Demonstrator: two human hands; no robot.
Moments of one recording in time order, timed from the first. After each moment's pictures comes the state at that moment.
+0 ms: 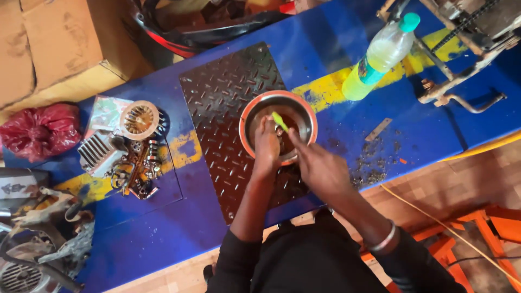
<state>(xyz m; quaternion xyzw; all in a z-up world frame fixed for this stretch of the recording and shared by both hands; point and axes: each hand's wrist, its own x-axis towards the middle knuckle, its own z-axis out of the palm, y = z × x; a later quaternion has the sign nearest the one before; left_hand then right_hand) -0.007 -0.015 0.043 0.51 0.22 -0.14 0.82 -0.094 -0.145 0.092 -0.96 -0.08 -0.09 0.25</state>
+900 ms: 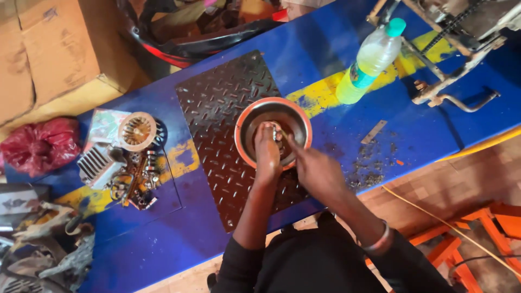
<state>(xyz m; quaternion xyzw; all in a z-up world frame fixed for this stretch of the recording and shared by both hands) 0.004 -0.031 -0.037 0.49 0.09 -0.05 0.86 -0.094 -0.150 0.087 -0.96 -0.01 -0.04 0.26</state>
